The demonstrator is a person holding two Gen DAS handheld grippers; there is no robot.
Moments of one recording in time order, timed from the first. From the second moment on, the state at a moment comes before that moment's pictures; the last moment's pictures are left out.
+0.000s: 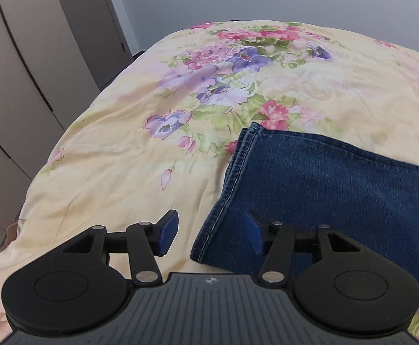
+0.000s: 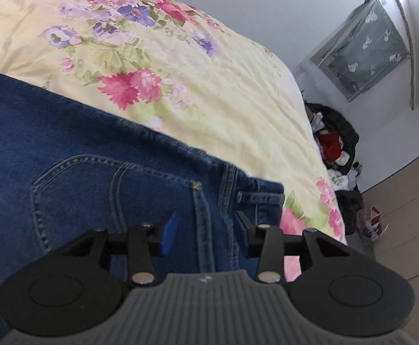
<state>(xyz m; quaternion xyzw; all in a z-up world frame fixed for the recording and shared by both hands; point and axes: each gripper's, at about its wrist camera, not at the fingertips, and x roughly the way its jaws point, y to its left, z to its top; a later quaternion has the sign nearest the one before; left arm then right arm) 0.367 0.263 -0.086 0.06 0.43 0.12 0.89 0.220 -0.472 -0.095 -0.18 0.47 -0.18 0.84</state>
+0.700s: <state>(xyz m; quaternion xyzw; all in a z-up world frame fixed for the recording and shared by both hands) 0.311 0.200 -0.088 0.16 0.43 0.06 0.89 0.109 -0.344 -0.136 0.07 0.54 -0.09 0.84</state>
